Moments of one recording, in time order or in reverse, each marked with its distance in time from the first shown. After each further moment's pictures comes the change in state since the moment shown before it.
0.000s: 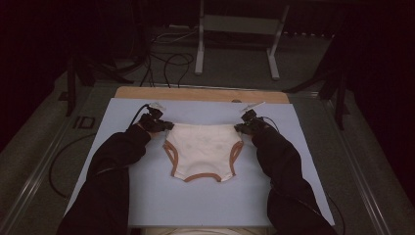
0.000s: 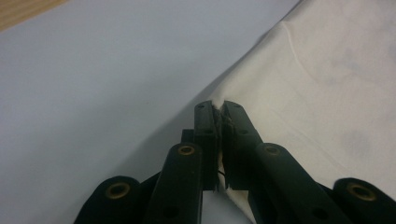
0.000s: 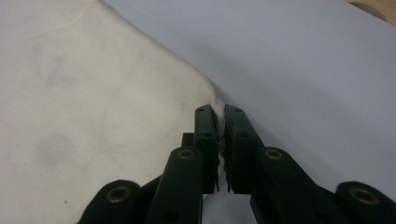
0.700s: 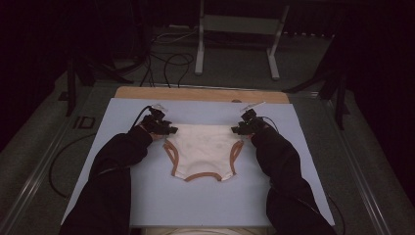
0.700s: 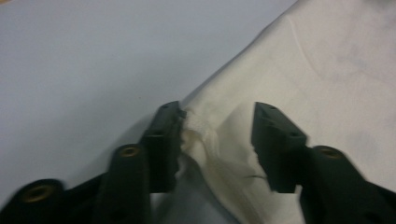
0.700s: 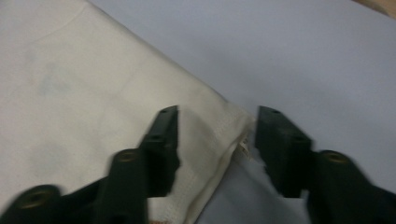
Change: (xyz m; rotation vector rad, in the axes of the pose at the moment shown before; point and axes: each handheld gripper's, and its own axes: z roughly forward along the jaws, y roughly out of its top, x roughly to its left) left arm -0.002 -0.001 0.009 0.020 -0.012 -0.035; right arm -0.004 -0.001 0.007 -0.013 0.004 0.036
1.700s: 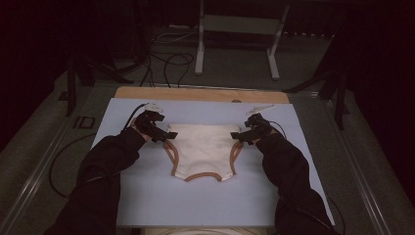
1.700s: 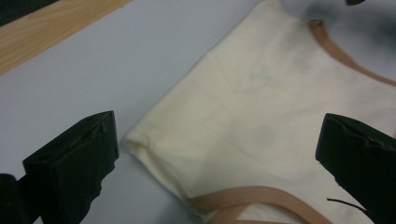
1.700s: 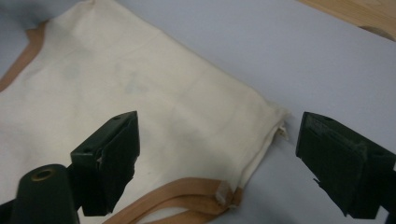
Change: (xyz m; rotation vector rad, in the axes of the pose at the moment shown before) left arm -0.037 0.006 -0.059 -0.102 -0.057 0.135; right arm 0.024 -0.010 -0.046 -0.104 0.078 -0.007
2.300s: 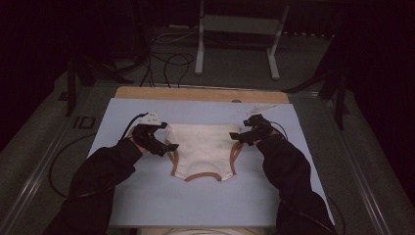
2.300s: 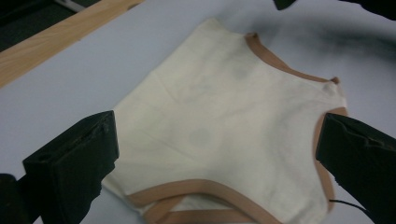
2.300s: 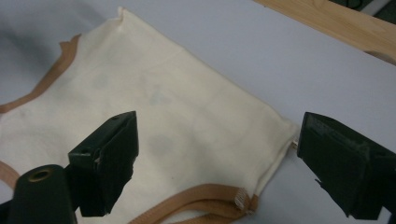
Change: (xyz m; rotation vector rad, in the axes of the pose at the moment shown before) left arm -0.048 -0.010 -0.023 -0.083 -0.056 0.092; right arm 0.012 0.005 -0.014 -0.052 0.027 -0.037
